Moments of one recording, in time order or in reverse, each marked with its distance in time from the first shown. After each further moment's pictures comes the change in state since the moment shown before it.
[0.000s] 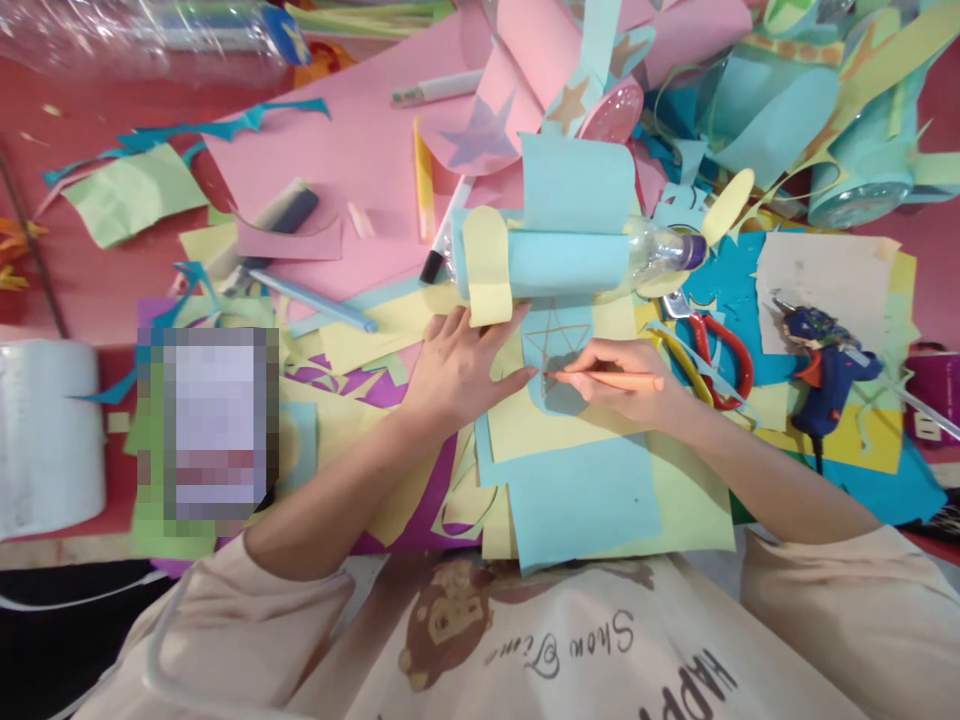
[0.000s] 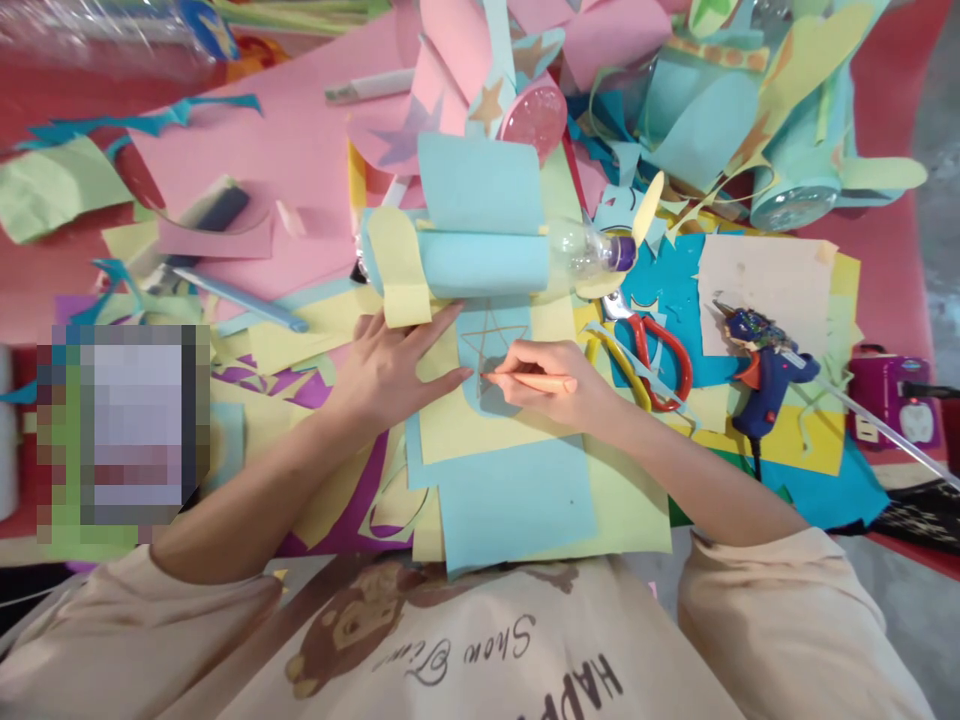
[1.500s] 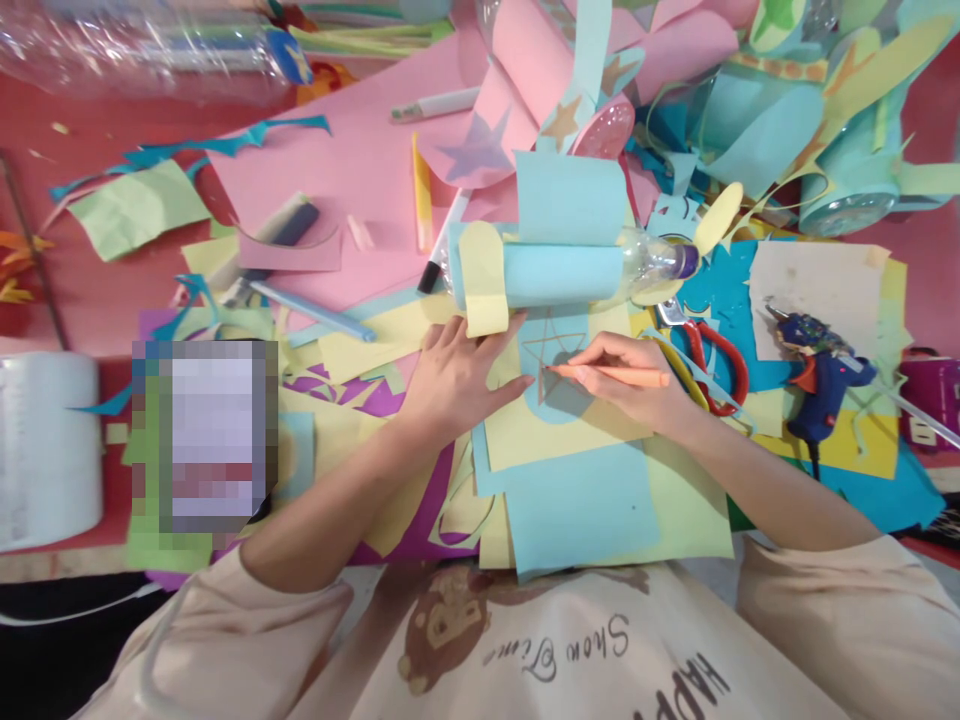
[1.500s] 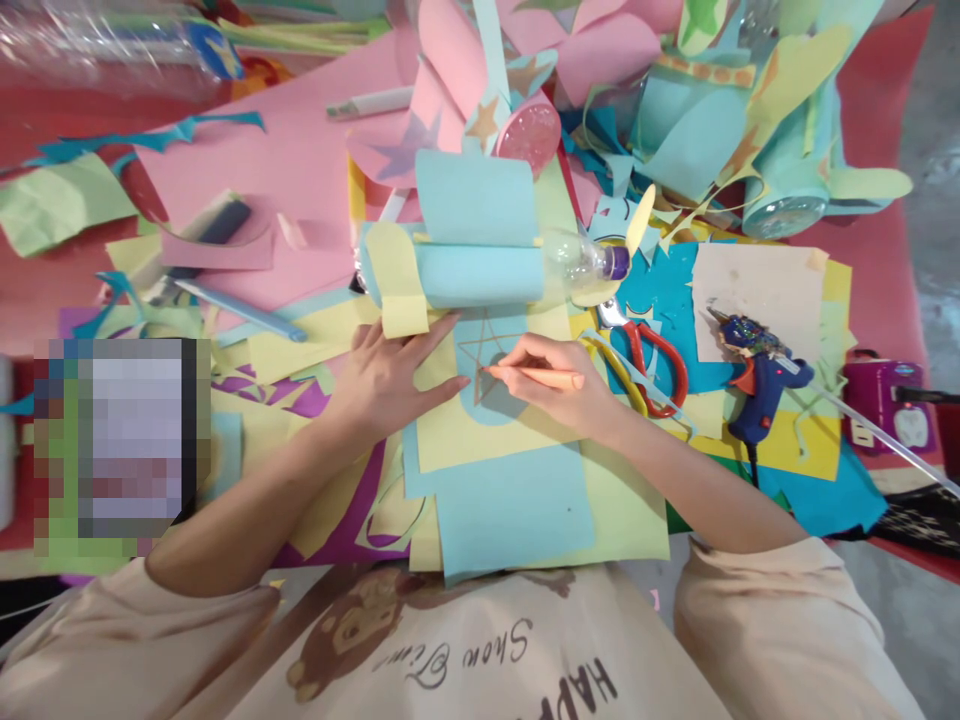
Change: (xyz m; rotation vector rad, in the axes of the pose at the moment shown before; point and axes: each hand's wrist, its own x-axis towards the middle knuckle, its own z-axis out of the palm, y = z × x) left_hand 0.000 -0.001 0.001 0.007 0.019 0.005; right_hand -0.001 0.002 -0.003 -0.001 0.122 0.042
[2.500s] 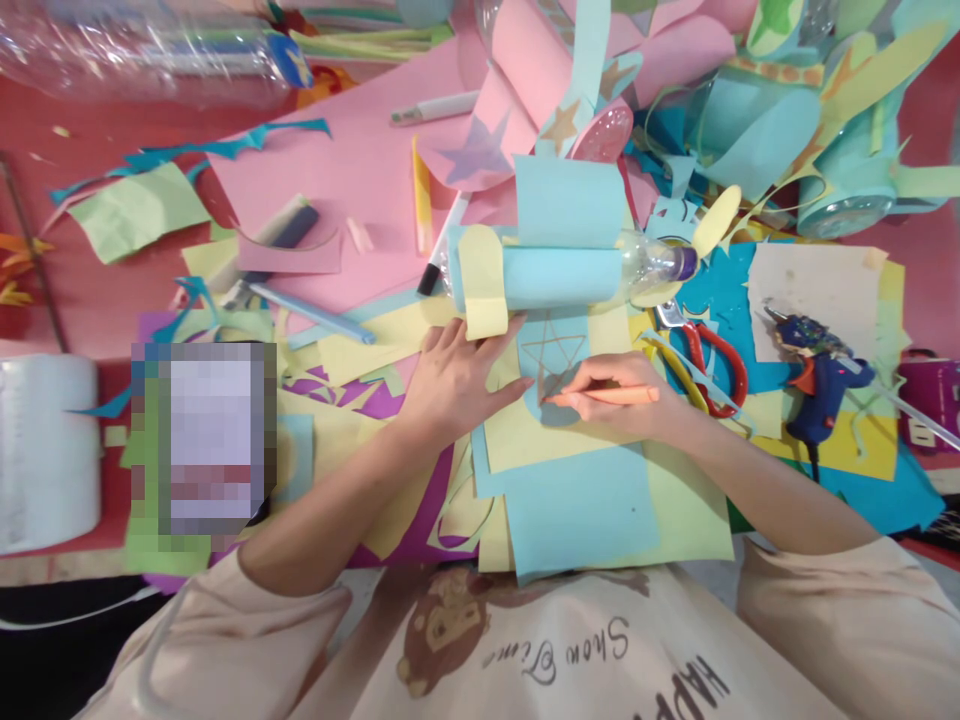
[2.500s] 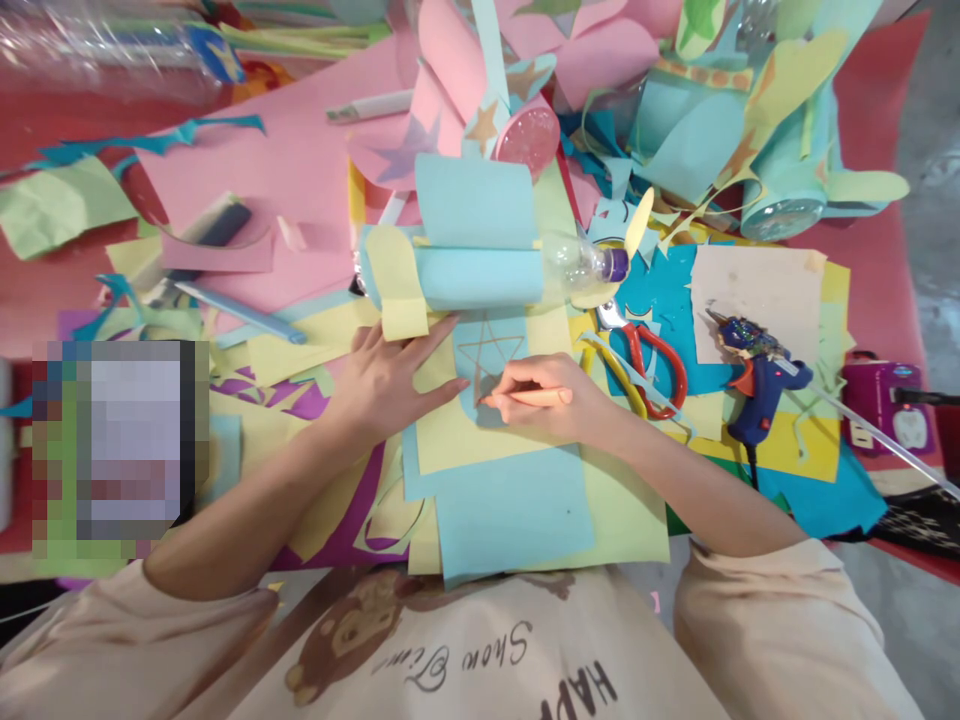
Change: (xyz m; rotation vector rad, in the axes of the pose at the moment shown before) left_hand 0.001 0.000 0.001 0.008 -0.022 -0.013; right_hand -0.002 -0.004 0.001 -0.083 -0.170 0.019
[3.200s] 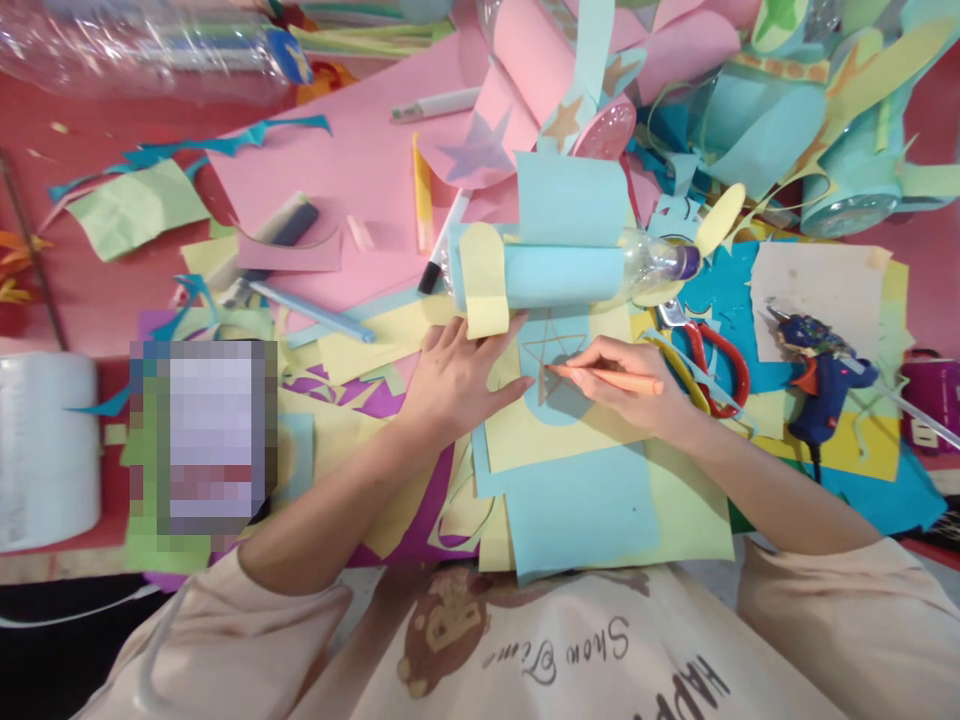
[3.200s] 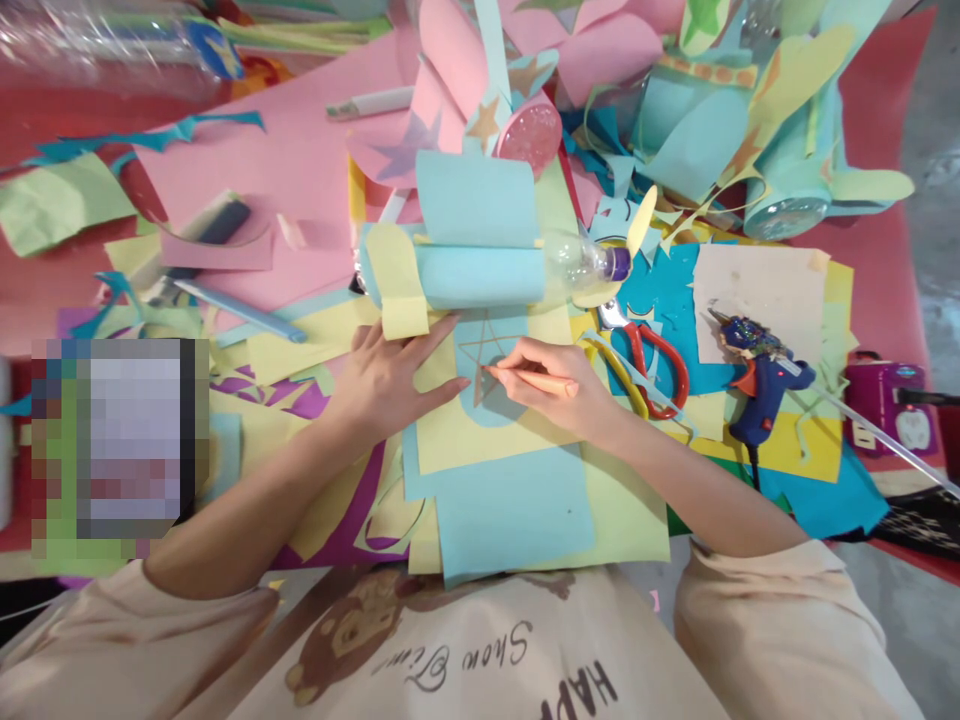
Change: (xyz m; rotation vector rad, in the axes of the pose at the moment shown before) left_hand -0.001 0.000 0.000 -0.016 0.010 0.008; right_hand 0.003 0.000 0.000 -0.043 0.180 -0.071
